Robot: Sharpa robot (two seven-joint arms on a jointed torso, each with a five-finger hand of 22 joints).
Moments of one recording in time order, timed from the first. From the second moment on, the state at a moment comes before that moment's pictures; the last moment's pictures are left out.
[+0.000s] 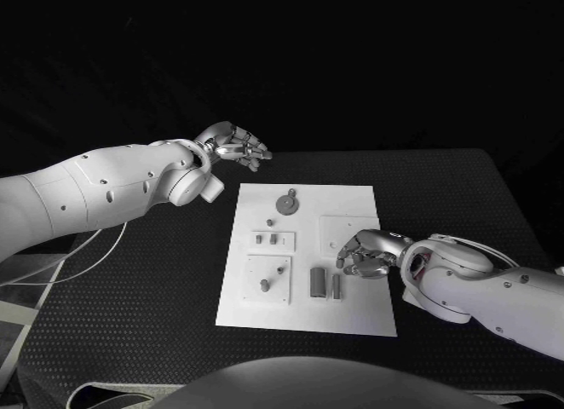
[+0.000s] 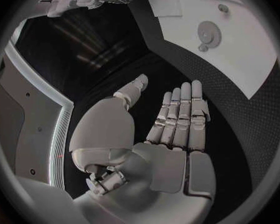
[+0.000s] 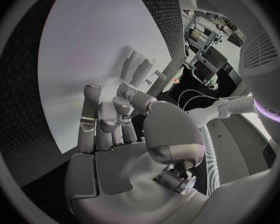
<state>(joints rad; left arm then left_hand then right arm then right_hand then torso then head) 1.25 -0.81 -0.11 1.22 -0.53 -0.23 0.16 1.07 -0.14 0.48 -0.16 0.06 0.77 0.20 0.25 0.55 0.89 0.18 0.34 0.14 0.87 0.13 0.47 0.60 0.05 0.97 0.03 0.07 0.83 1.13 -0.72 -0.25 1.53 -1.31 -0.19 -0.15 1.06 0.00 0.72 -0.29 0.05 0.98 0.09 0.09 0.72 1.19 0.01 1.13 1.15 1.28 -0.10 1.43 0.88 0.25 1.21 -0.03 0.72 1.31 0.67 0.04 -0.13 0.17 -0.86</state>
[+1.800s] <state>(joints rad) 1.25 -0.82 -0.11 1.22 -0.53 -0.23 0.16 1.07 -0.14 0.48 -0.16 0.06 0.77 0.20 0.25 0.54 0.89 0.18 0.34 0.14 0.87 0.13 0.47 0.60 0.06 0.97 0.03 0.07 0.83 1.10 -0.68 -0.24 1.50 -1.41 -0.20 -0.14 1.07 -0.07 0.72 -0.29 0.05 1.05 0.07 0.17 0.74 1.21 -0.02 1.14 1.14 1.28 -0.12 1.43 0.88 0.25 1.21 -0.02 0.73 1.31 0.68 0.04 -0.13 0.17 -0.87</state>
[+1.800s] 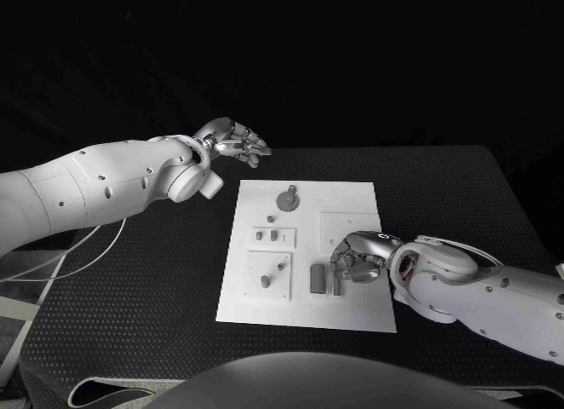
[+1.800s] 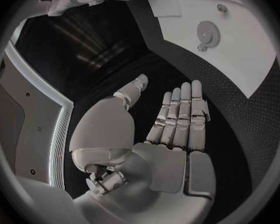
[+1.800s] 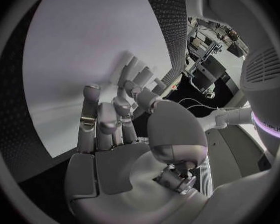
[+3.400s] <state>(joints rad) 1.25 -0.81 -0.11 1.21 -0.53 -0.23 0.16 1.07 -0.14 0.48 -0.16 0.06 0.77 0.20 0.26 0.54 0.89 0.18 0.34 0.14 0.87 0.13 0.46 0.60 0.05 0.97 0.03 0.07 0.83 1.12 -0.72 -0.22 1.48 -1.33 -0.35 -0.02 1.09 -0.06 0.72 -0.29 0.05 1.08 0.08 0.20 0.75 1.22 -0.03 1.13 1.13 1.29 -0.13 1.43 0.88 0.25 1.22 -0.02 0.73 1.31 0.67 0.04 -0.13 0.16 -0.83</state>
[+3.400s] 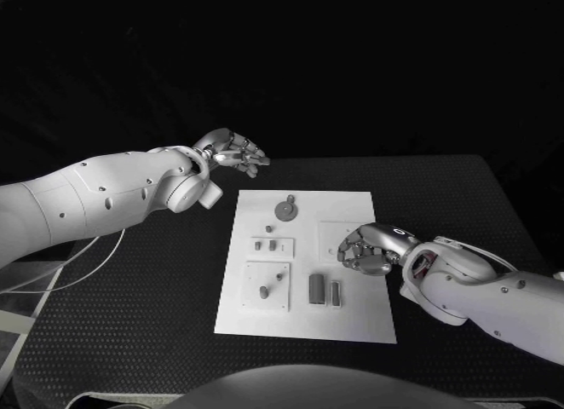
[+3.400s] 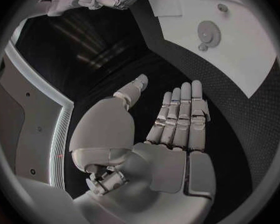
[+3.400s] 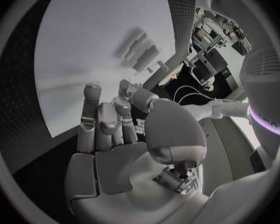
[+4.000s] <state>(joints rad) 1.25 -0.76 -0.11 1.09 -0.42 -0.19 0.19 1.06 -0.12 0.47 -0.16 0.06 0.79 0.17 0.27 0.54 0.90 0.15 0.31 0.12 0.85 0.13 0.40 0.59 0.06 0.93 0.04 0.07 0.81 1.15 -0.57 -0.06 0.94 -0.59 -0.24 0.22 1.01 -0.04 0.68 -0.29 0.05 0.93 0.16 0.15 0.76 0.90 0.08 0.64 0.76 0.93 0.01 0.89 0.62 0.17 0.78 0.11 0.39 1.18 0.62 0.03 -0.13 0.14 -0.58</state>
